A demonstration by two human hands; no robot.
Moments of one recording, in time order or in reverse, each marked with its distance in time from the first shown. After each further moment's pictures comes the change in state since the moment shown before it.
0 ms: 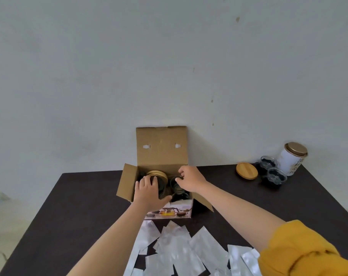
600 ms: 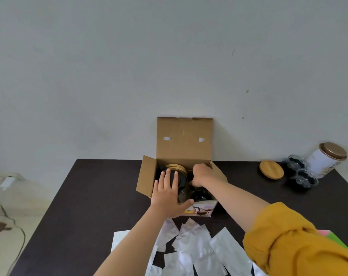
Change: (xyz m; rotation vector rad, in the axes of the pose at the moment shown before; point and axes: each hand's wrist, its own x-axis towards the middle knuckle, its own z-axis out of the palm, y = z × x) left_hand -0.001 -0.016 0.030 -0.131 -0.017 0.083; right_hand 0.049 -0.035 0.030 -0.371 -0.185 0.136
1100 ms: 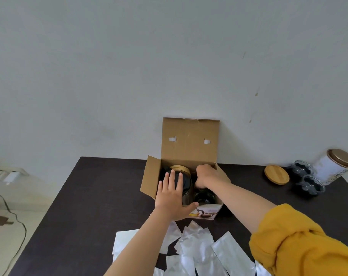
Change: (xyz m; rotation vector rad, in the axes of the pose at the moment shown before) left_hand 0.000 0.001 0.002 -0.001 0.005 -0.003; right_hand 0.012 -0.005 0.002 -0.070 0.005 -0.001
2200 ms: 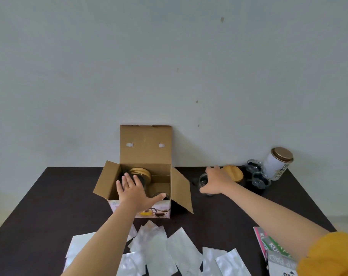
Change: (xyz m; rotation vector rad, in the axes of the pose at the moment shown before) left_hand 0.003 0.063 -0.026 0.087 -0.090 -0.360; right_hand -0.076 0.193 -0.029 0.035 0.149 -0.013
